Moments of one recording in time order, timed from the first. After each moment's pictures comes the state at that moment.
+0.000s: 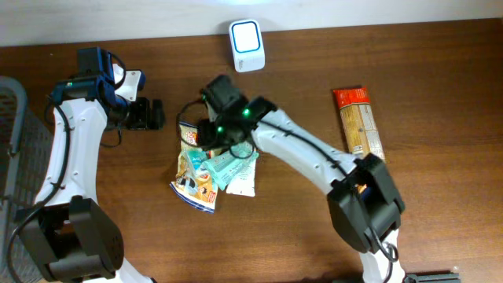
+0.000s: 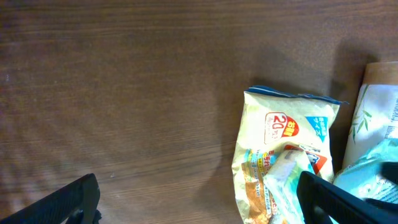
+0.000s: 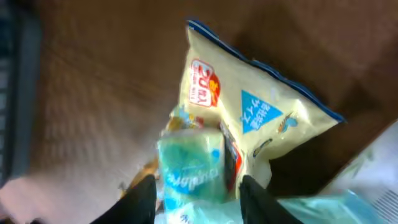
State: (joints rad) left arm 0.09 1.83 1.62 -1.05 0.17 0.15; right arm 0.70 2.08 1.71 -0.68 -0.27 0.54
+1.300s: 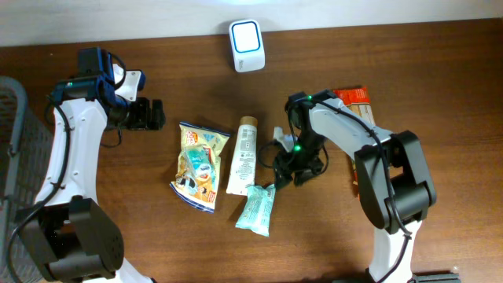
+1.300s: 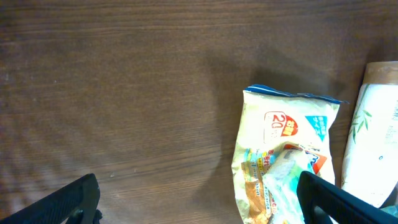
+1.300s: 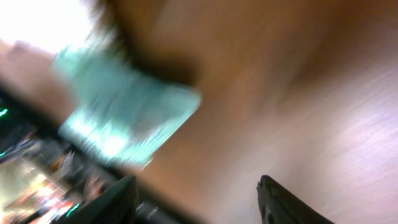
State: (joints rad) left arm 0.09 1.83 1.62 -1.05 0.17 0.15; right arm 0.34 2.07 1.44 -1.28 -0.51 -0.10
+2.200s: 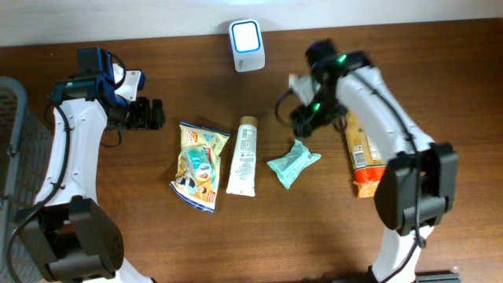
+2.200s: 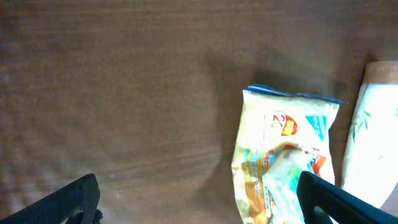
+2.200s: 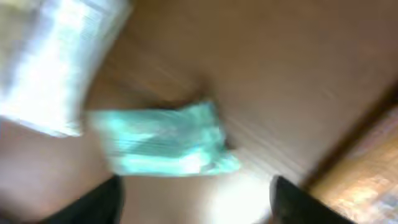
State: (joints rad) left arm 0.09 1.83 1.62 -1.05 0.17 0.15; right arm 0.21 2.01 1.86 -1.33 -0.28 -0.26
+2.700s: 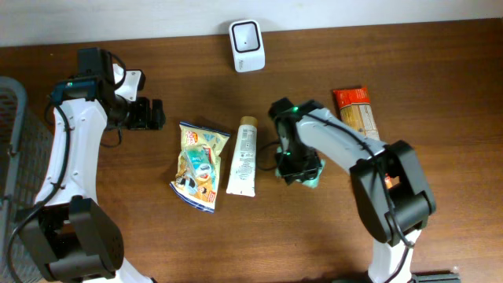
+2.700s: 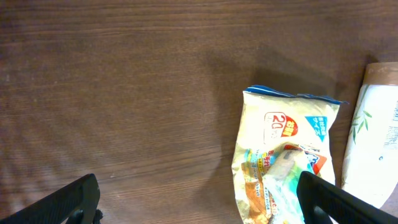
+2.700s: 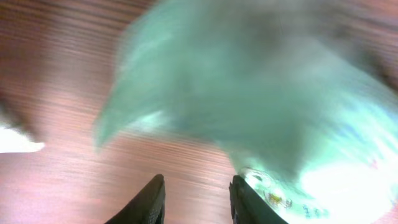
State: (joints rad) left arm 0.09 1.83 1.62 -1.05 0.17 0.15; right arm 0.44 2.01 1.39 -1.14 -0.12 0.22
